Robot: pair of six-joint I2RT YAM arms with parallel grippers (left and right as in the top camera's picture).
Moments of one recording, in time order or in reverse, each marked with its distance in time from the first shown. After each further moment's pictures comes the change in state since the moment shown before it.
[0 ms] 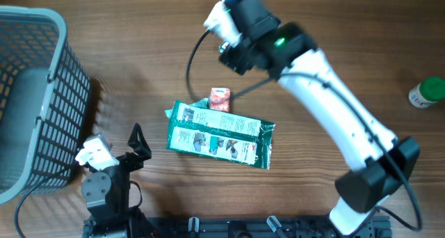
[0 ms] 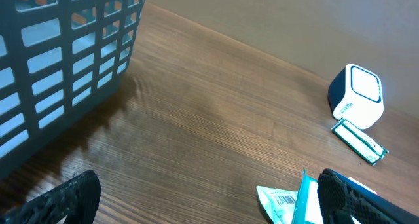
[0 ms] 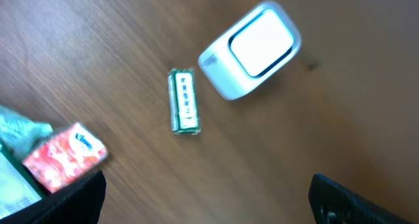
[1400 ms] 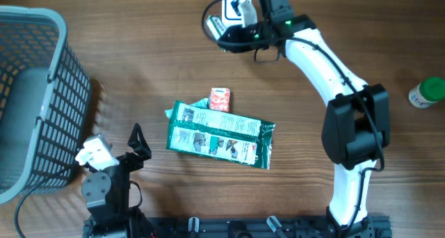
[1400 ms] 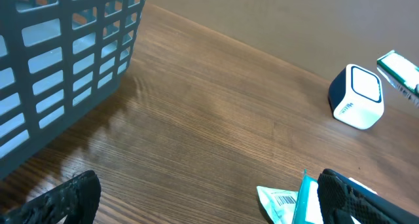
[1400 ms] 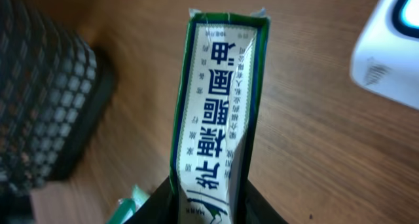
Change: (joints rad) left arm 0.000 0.000 0.000 0.000 0.000 0.000; right arm -0.193 0.274 -0.060 0.375 -0.791 0.623
